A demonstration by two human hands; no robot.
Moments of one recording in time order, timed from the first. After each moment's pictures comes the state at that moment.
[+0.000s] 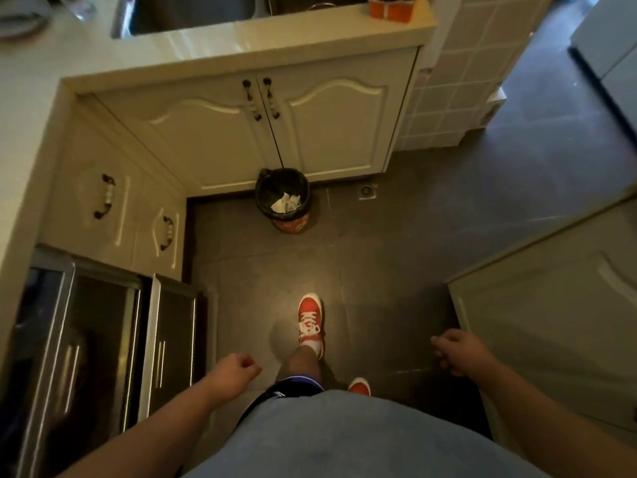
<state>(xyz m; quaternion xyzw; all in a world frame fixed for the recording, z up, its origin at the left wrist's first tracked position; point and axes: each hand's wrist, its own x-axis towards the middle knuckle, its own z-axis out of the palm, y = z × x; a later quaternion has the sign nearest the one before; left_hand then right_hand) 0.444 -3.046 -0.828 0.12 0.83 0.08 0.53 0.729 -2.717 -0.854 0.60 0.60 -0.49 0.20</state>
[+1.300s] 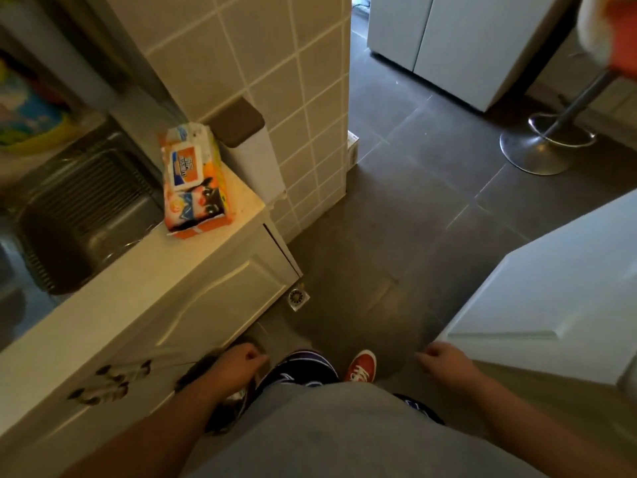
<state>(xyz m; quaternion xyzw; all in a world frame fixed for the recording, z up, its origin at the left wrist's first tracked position) 0.174 -2.449 -0.840 0.38 0.78 -0.07 0.49 0.574 -2.390 -0.852 0.69 0.48 -0.53 0.10</state>
